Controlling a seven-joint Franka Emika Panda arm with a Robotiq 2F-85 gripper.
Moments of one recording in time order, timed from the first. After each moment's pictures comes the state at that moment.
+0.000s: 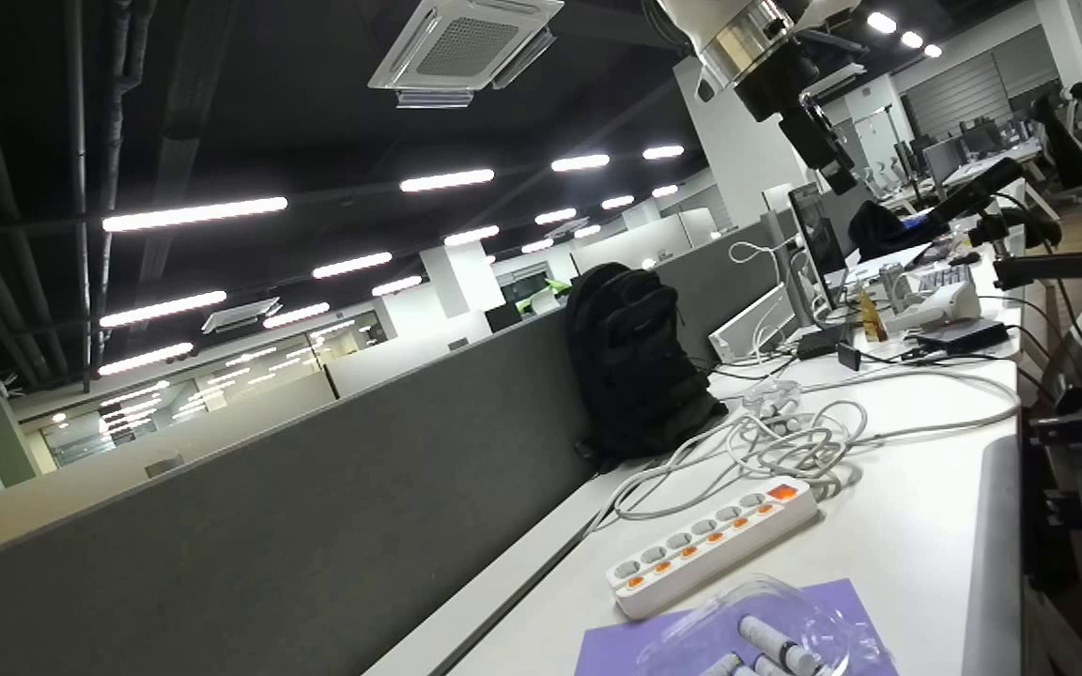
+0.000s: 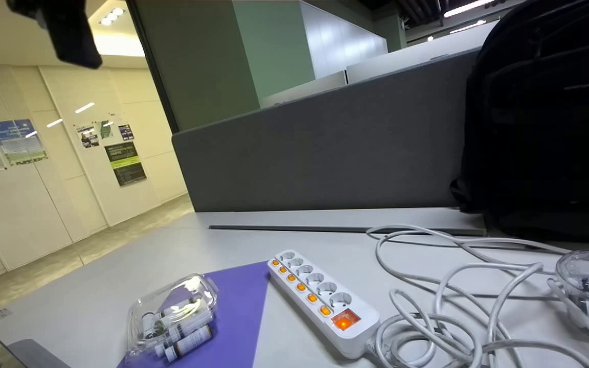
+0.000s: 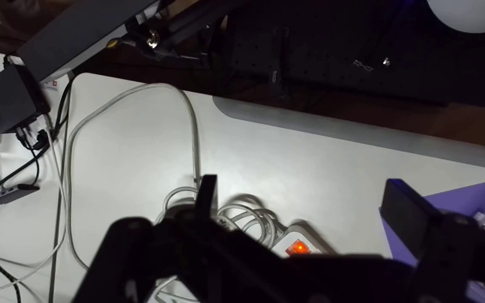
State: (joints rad) arm -0.18 -0.73 -0.18 -2.52 -0.41 1.70 -0.38
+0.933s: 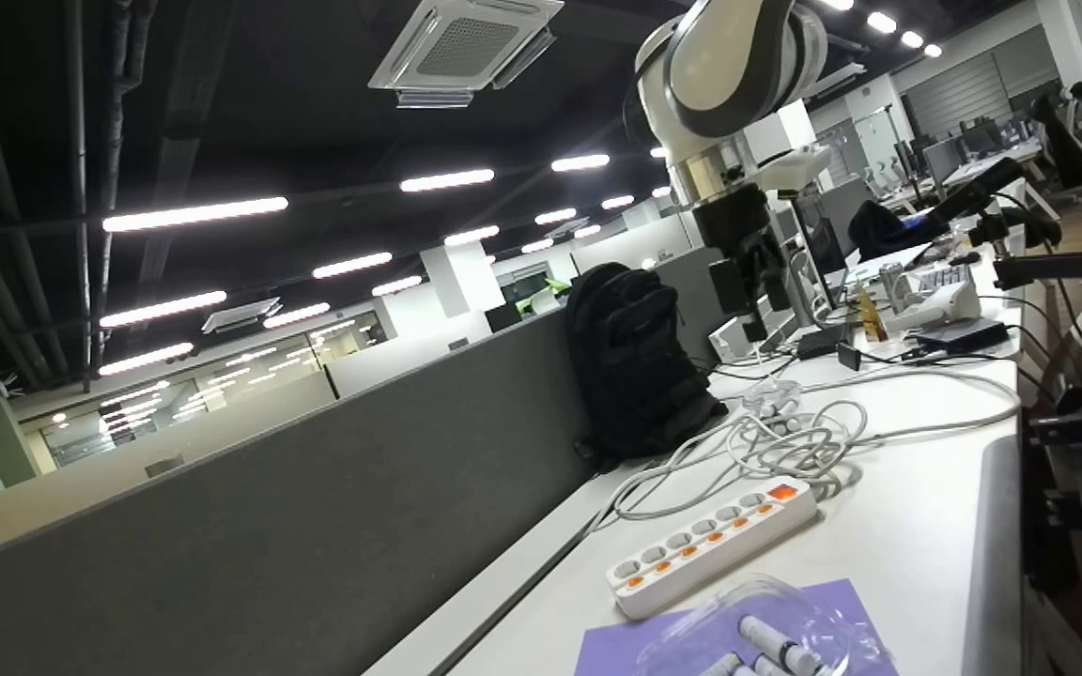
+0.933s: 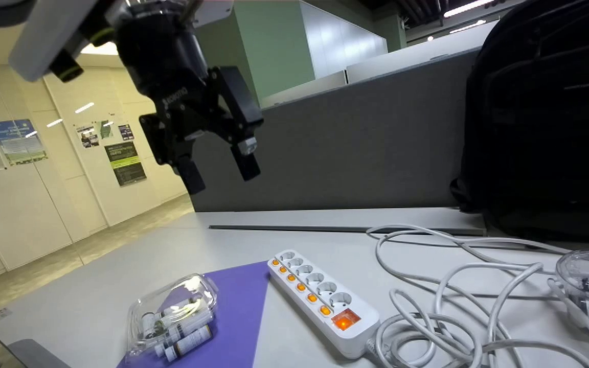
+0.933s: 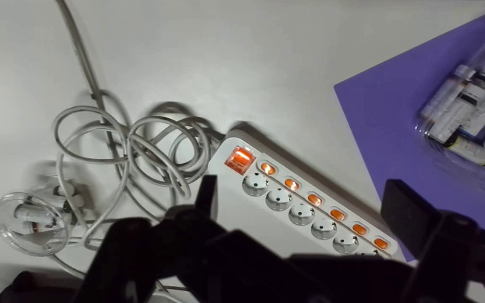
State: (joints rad) arm -0.13 -0.51 -0.12 -2.71 -0.19 2.30 -0.11
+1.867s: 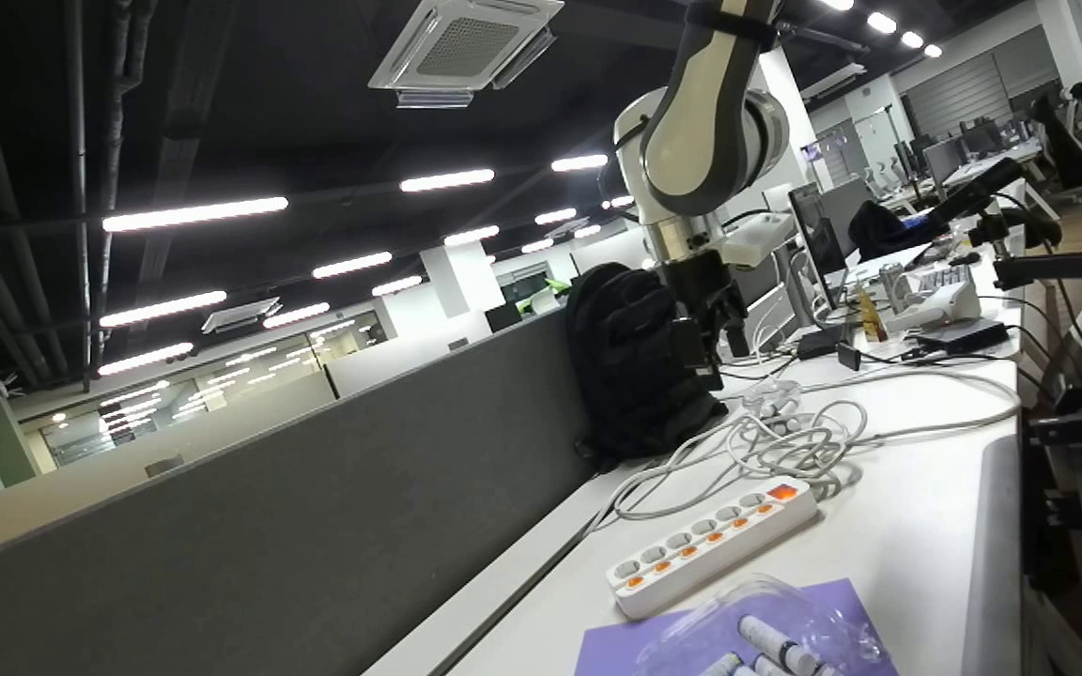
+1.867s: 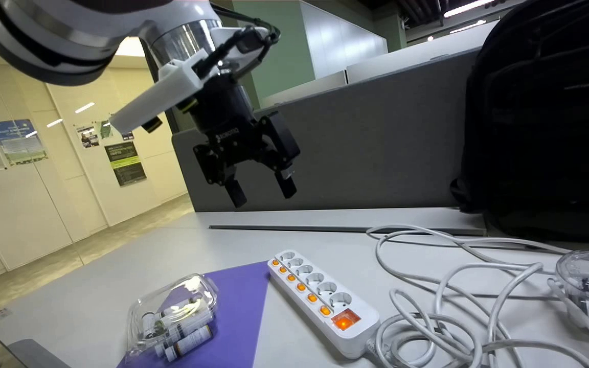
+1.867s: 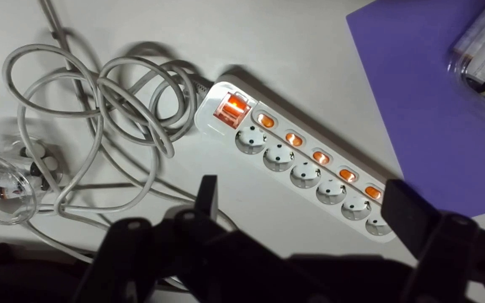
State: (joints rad) arm -0.13 -0.25 -0.09 -2.63 -0.18 2.55 -0.07
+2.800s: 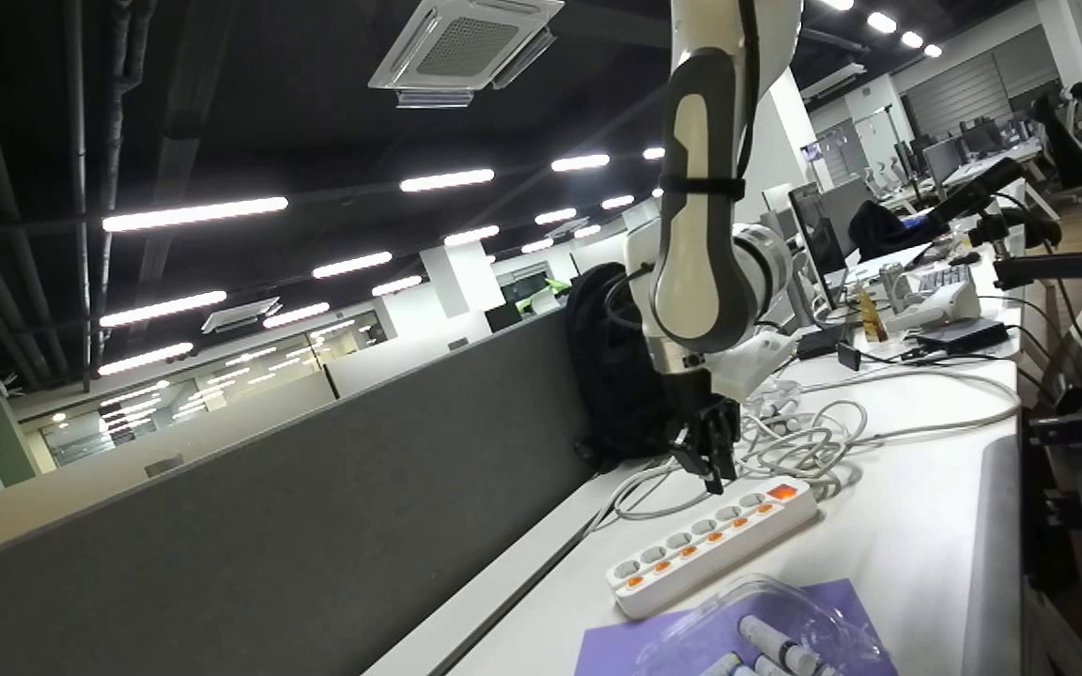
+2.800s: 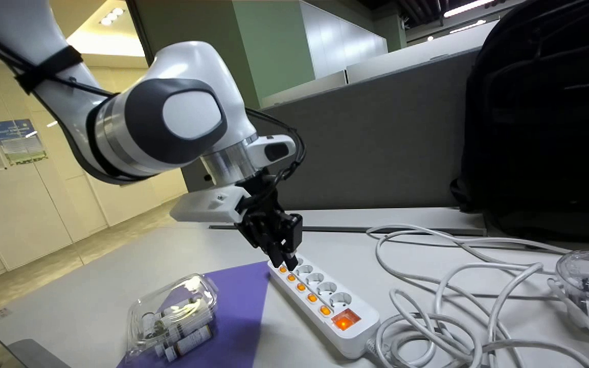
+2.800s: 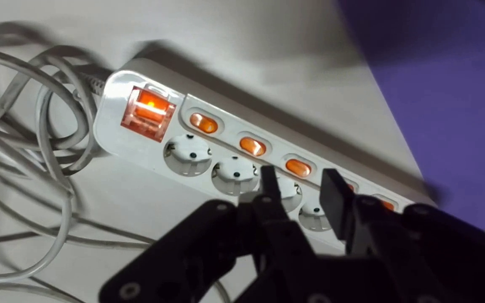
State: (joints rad) arm -0.09 0.18 -0.05 -2.57 -0.10 2.94 0.08
